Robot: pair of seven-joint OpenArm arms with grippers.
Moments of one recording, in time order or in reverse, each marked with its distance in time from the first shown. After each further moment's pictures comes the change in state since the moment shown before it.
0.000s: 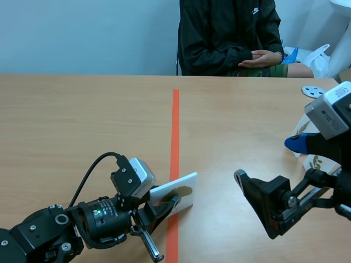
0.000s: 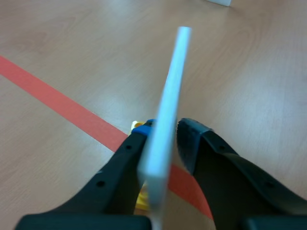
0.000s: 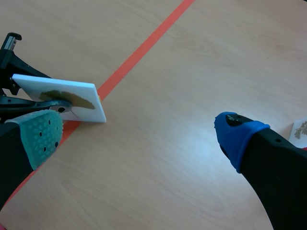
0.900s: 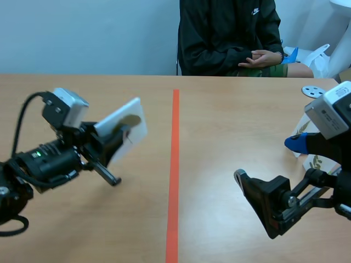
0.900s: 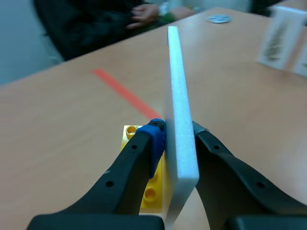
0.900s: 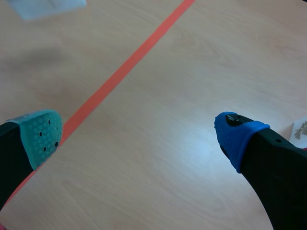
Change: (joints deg) left arm 3.5 -6.1 -20.9 15.6 -9.2 1.0 6.4; right arm 0.0 0.0 0.0 0.0 0.0 0.0 0.0
